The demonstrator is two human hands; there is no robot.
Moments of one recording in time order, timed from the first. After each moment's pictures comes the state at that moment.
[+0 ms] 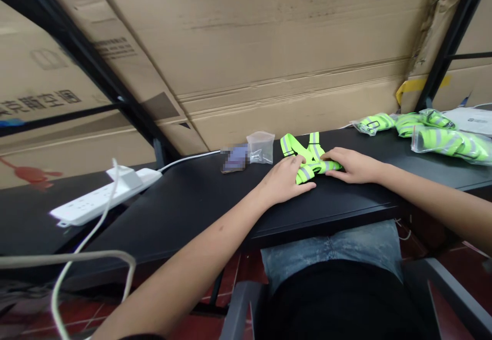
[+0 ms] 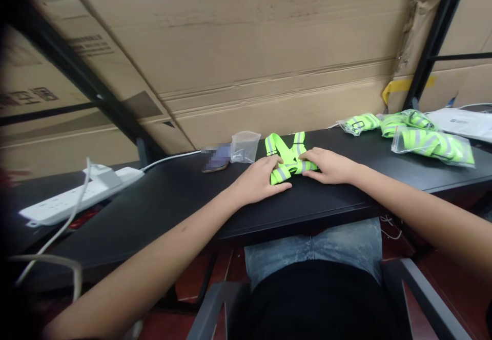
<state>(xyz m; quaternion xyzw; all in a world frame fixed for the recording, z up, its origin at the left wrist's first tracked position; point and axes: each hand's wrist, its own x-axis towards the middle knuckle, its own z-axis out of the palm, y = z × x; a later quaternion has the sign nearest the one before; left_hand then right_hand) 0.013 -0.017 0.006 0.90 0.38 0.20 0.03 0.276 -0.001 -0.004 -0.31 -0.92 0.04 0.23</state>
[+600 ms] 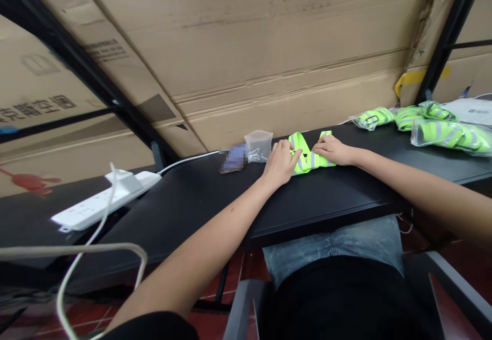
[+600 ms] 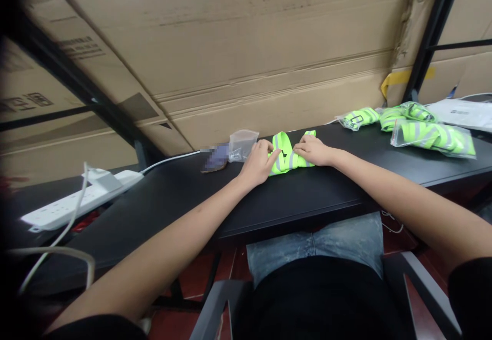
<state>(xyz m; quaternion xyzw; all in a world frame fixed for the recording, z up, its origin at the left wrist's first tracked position) 0.021 0.030 -0.011 0.82 0.49 0.29 0.01 0.251 0.069 -0.021 -0.42 -0.89 0.07 0.19</state>
